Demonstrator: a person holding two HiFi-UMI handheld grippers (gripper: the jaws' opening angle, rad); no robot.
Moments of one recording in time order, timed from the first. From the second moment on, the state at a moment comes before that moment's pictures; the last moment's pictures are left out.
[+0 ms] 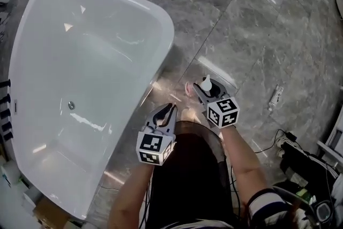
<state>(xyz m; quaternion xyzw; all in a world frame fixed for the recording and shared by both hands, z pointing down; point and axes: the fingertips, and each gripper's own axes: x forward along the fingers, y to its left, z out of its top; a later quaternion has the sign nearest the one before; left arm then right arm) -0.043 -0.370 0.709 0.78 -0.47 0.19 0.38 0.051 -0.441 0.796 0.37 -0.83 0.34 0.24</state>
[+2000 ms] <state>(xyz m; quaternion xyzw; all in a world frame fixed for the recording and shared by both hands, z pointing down) -0.053 -0.302 0.887 0.76 -0.45 0.23 0.41 -0.033 -0.396 0.973 0.31 -0.84 0.27 0.37</state>
